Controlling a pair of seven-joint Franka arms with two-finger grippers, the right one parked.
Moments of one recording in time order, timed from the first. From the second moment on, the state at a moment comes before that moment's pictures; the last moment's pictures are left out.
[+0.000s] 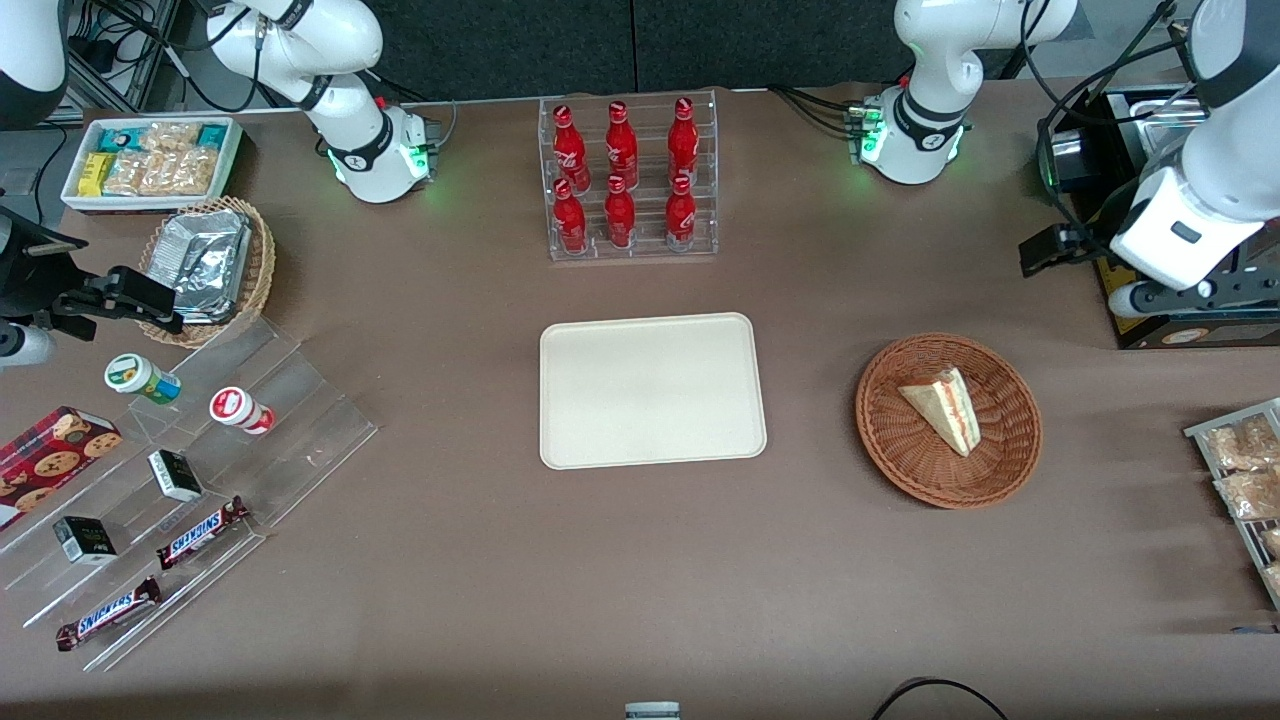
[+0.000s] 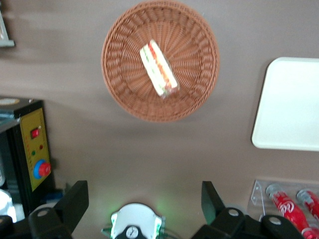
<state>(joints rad) -0.01 -0.03 -0.09 -1.64 0.00 1.40 -0.20</state>
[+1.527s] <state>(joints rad) -0.01 0.23 -0.09 -1.92 0.05 2.01 -0.68</state>
